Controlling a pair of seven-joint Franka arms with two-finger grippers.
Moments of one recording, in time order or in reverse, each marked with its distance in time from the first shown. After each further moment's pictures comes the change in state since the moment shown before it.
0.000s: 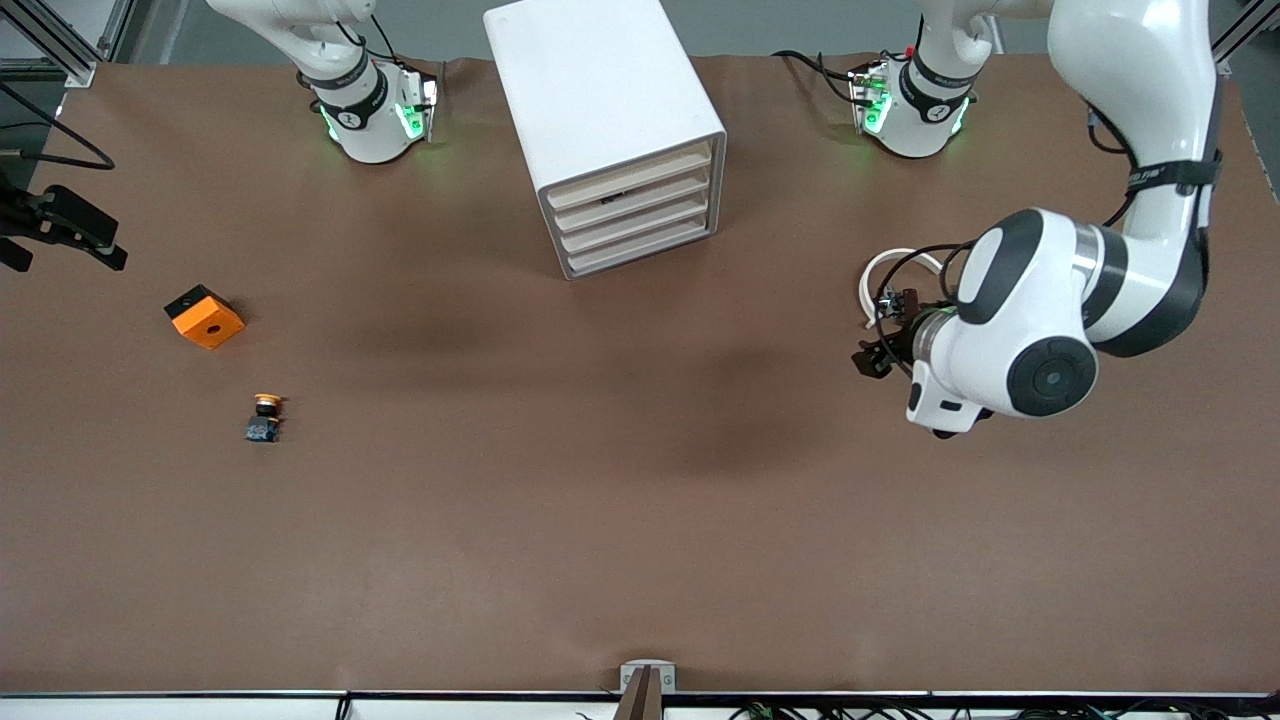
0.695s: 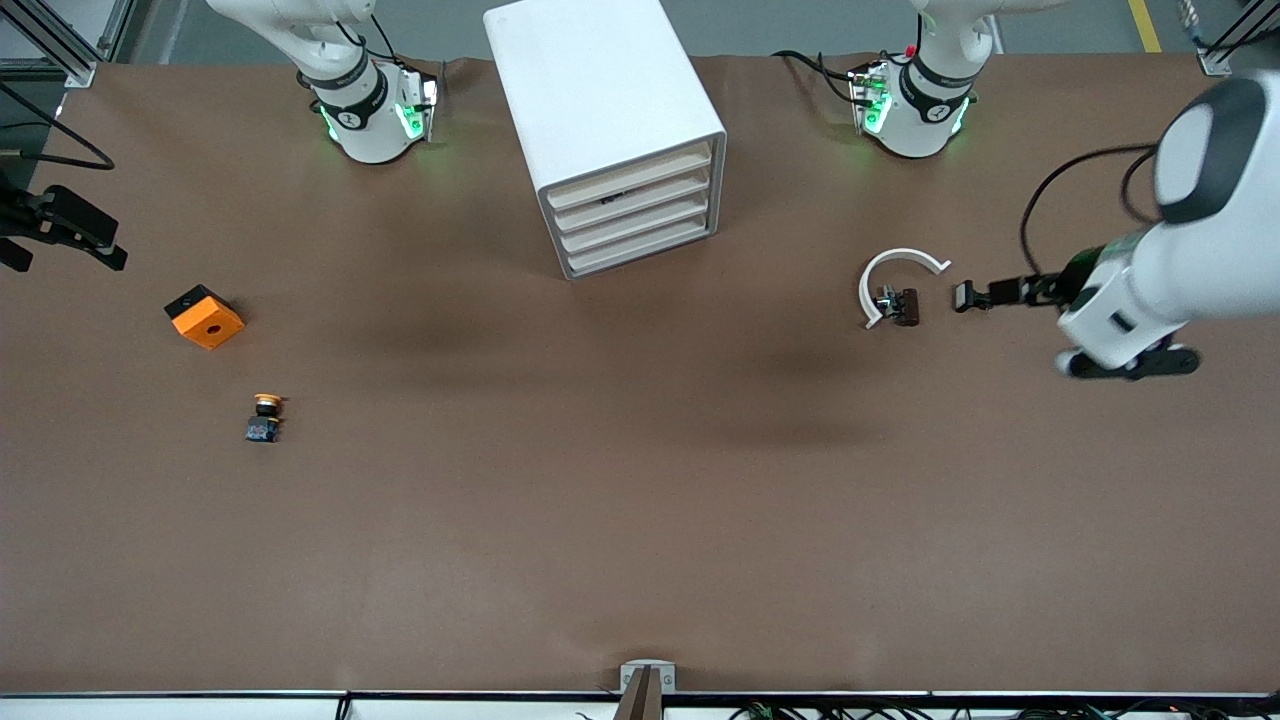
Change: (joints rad) left arm 0.163 -0.242 0.009 -0.122 0.106 0.000 0.713; right arm 0.000 0.000 0.000 0.000 0.000 0.000 0.000
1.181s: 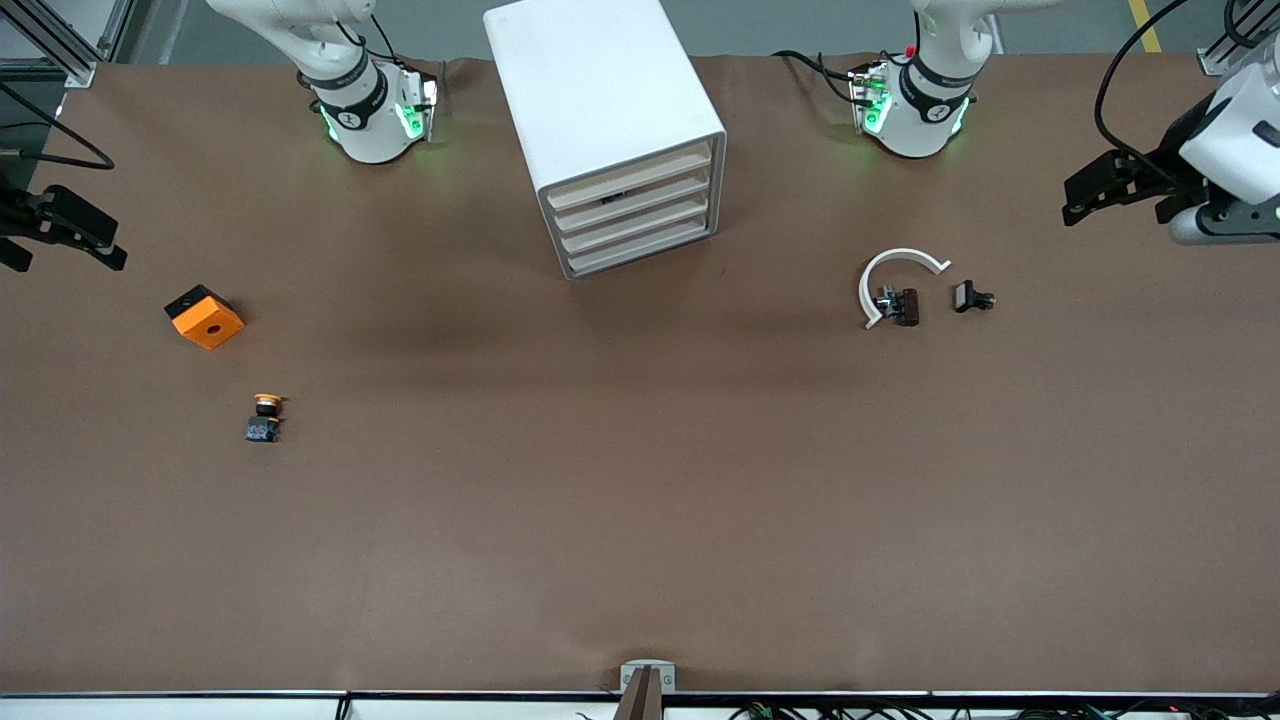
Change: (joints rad) left arm 0.045 -0.300 0.016 -0.024 0.001 -0.026 0.168; right arm 0.000 0.000 0.000 0.001 0.000 0.000 0.000
